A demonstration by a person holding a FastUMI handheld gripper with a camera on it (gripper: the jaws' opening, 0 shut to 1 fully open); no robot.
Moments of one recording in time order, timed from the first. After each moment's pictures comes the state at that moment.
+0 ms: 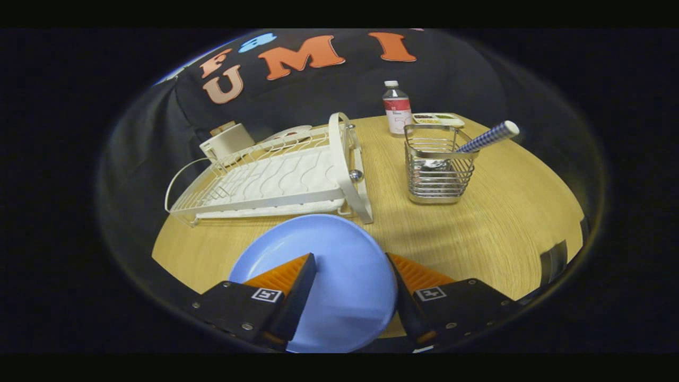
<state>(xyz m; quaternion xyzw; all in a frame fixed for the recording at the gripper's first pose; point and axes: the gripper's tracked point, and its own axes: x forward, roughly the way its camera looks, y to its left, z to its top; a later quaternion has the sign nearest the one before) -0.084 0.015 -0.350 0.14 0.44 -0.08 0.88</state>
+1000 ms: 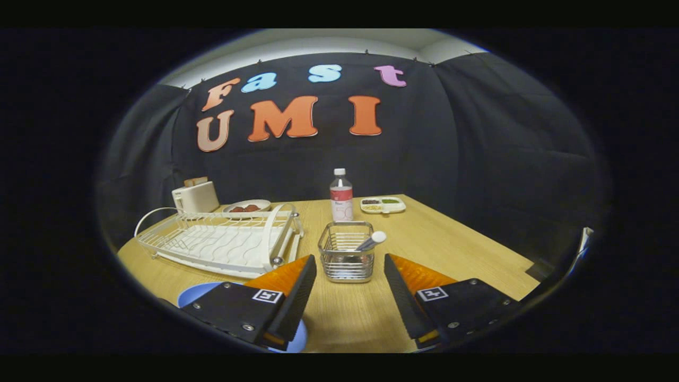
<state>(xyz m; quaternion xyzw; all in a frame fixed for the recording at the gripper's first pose) -0.048 -0.106 -0.252 0.03 0.19 -0.21 0.96</state>
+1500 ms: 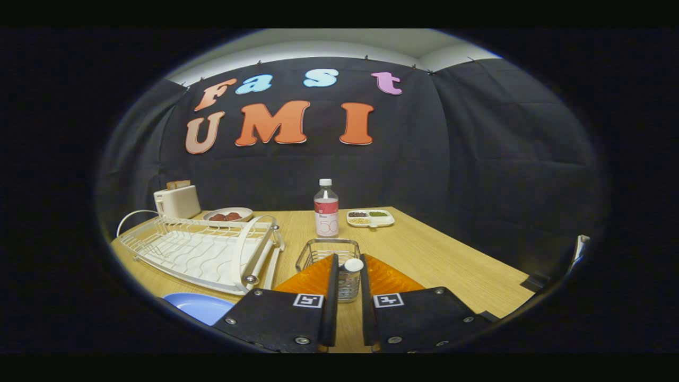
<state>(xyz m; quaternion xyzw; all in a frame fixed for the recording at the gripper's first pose) -0.015 -0.119 -0.249 0.03 0.15 -0.22 0.96</state>
